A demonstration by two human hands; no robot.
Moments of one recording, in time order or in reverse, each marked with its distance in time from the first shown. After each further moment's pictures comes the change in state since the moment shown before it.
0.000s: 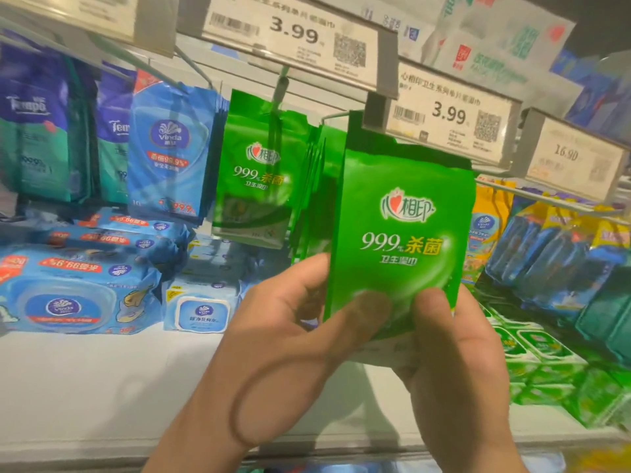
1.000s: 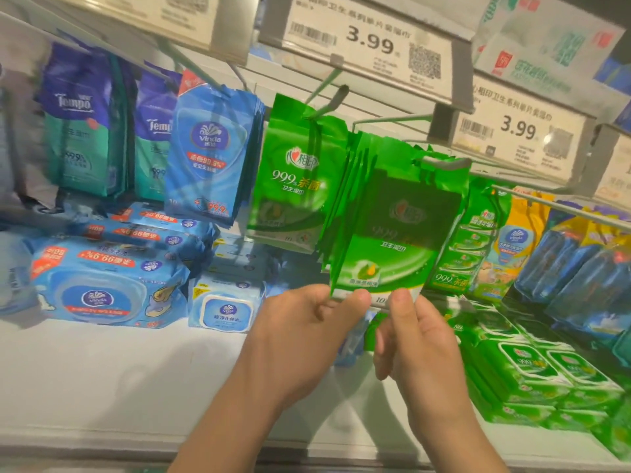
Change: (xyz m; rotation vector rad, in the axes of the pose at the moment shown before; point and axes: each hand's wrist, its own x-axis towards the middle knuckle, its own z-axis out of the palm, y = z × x) left_hand 0.017 -0.055 -0.035 0.658 0.228 -0.322; right_hand 0.023 0.056 0.020 -0.069 0.019 0.136
